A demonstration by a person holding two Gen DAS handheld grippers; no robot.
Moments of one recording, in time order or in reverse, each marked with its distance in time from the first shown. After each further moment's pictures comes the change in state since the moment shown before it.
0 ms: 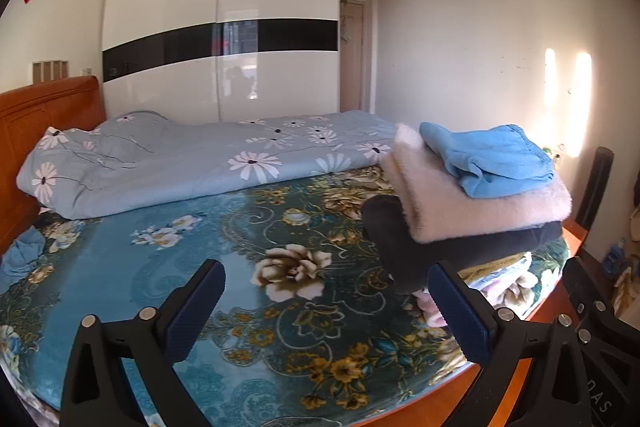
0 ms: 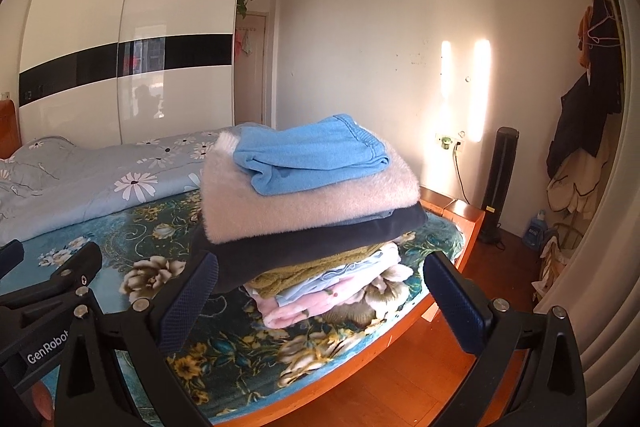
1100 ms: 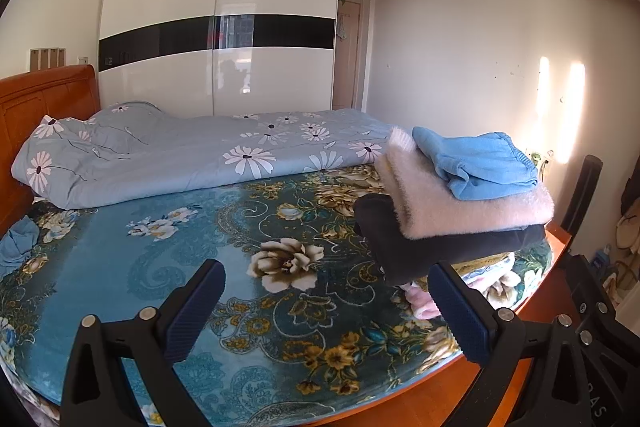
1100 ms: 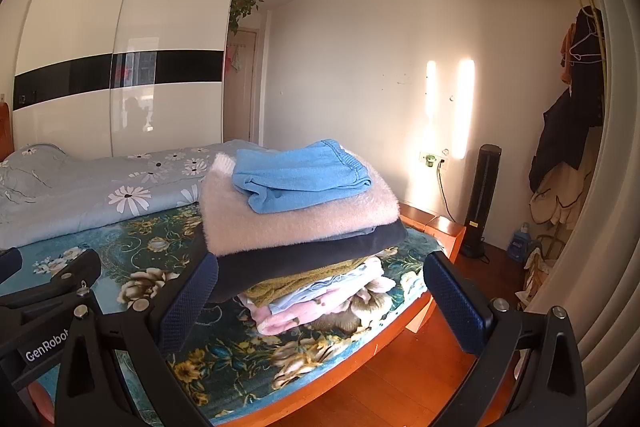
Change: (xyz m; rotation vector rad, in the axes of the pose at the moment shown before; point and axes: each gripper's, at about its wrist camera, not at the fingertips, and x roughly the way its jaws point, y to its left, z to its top) left arm -0.021 0.016 -0.002 -0.026 0.024 -0.077; right arm -0.036 0.005 0.002 -0.008 -0.060 -0.047
